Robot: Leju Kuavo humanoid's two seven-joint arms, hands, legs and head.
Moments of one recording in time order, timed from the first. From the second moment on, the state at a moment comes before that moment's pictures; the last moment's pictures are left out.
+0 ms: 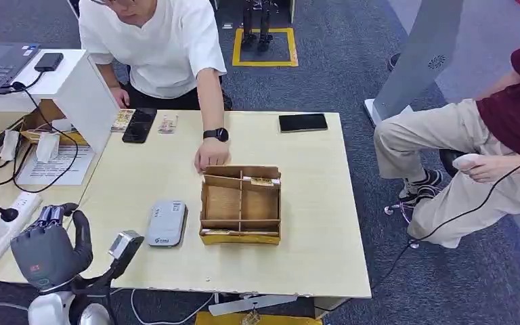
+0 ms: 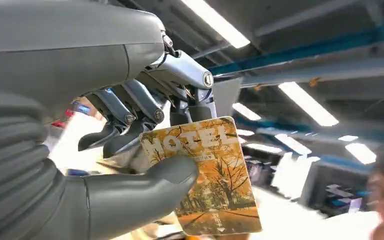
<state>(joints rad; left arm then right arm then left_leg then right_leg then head) 0.08 -0.30 0.22 -1.72 -1.46 0.70 -0.18 -0.13 0.33 -1.56 -0.55 1.24 -0.69 -0.44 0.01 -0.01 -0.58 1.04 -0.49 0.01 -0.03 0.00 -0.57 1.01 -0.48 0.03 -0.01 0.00</state>
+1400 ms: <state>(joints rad) 0.15 -0.08 -0.20 -1.42 -1.55 0.70 0.30 -0.12 0.33 -1.54 -0.54 1.24 -0.69 -0.45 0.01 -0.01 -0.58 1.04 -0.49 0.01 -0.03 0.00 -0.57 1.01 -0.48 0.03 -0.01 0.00</state>
